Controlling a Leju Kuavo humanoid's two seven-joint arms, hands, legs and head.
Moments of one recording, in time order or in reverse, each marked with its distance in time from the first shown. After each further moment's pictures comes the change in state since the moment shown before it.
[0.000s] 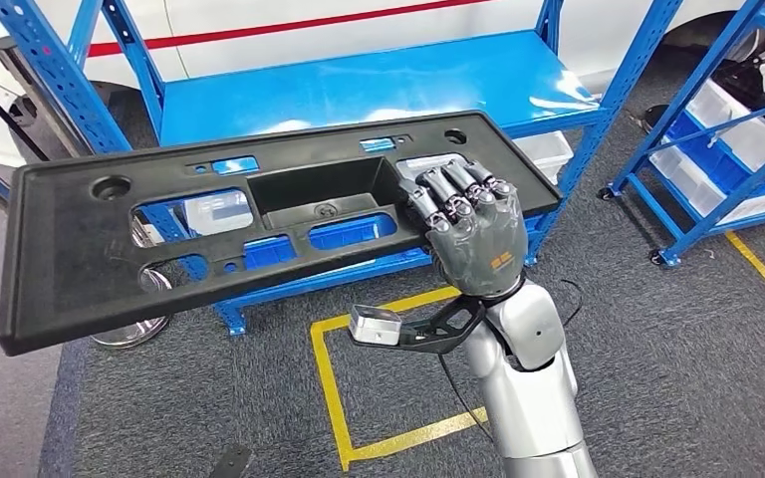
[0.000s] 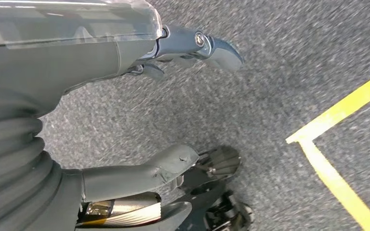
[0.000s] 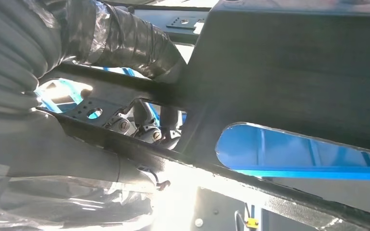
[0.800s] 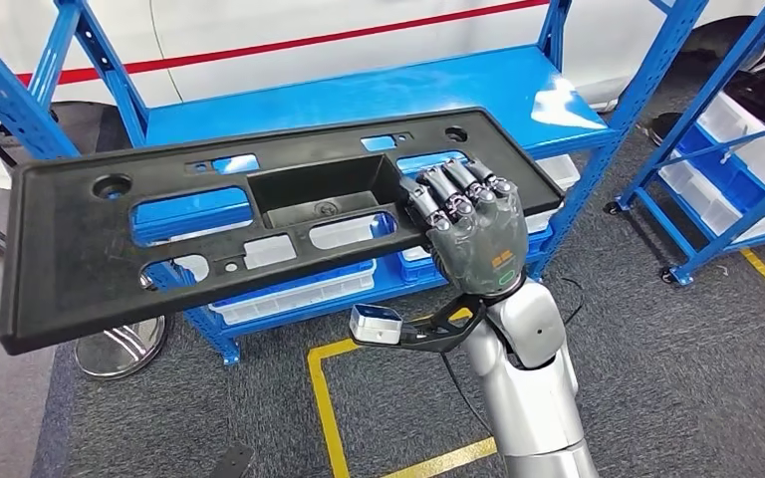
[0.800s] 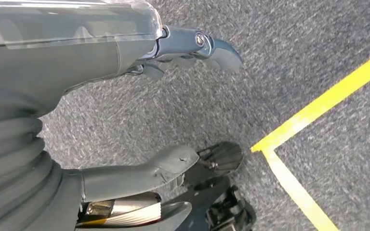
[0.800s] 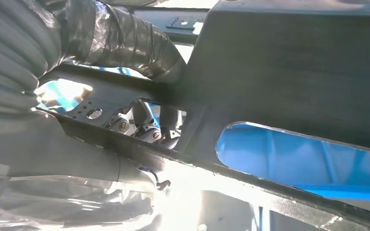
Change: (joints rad) left arm -0.002 -0.003 0.000 0.002 -0.004 0.000 -0.003; right arm -0.004 0.002 -0.004 0.001 -0.002 0.000 -0.014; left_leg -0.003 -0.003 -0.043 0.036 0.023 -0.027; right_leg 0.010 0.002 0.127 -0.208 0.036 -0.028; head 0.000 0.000
